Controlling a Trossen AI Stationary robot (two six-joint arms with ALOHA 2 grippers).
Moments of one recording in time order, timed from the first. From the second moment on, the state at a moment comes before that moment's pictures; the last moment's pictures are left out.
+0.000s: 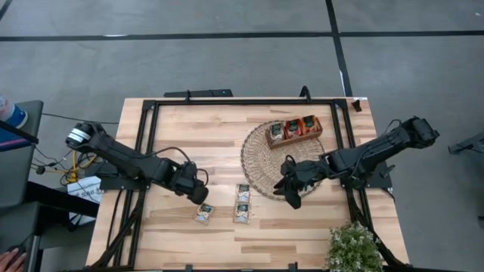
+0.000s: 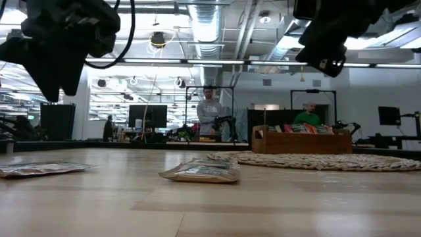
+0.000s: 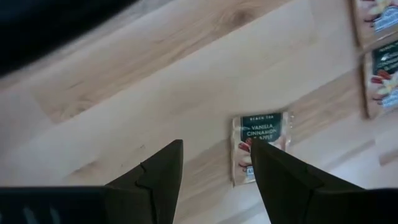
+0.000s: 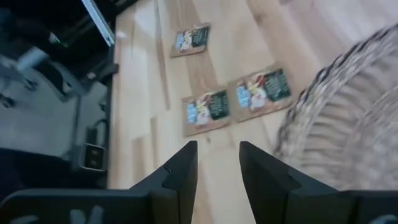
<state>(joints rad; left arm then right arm) -0.36 1.38 0.95 -0.91 -0.07 -1.48 0.31 1.23 0.74 -0.17 0.01 0.64</state>
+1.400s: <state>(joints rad) -0.41 1.61 0.95 -0.61 0.01 -1.87 0.16 0.25 0.32 -0.26 0.16 0.45</state>
